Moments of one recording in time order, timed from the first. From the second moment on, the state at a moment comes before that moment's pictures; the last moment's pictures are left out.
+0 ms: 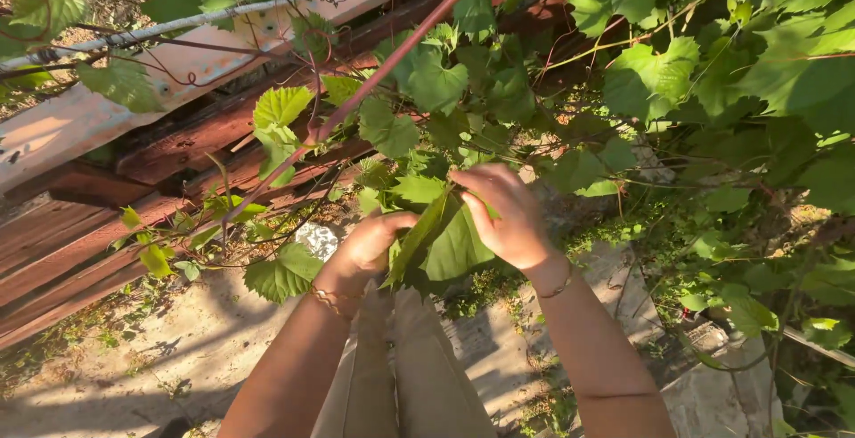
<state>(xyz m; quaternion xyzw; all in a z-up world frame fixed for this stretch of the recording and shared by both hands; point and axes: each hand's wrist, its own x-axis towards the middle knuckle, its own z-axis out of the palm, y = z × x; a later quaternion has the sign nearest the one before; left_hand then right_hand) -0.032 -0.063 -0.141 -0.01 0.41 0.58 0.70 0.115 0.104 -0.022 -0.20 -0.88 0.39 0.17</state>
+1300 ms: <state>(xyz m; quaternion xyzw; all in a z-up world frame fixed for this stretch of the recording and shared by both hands) 0.051 -0.030 -0.173 -0.05 0.45 0.51 0.73 0.353 0.241 -0.268 -0.59 -0.60 0.31 0.45</state>
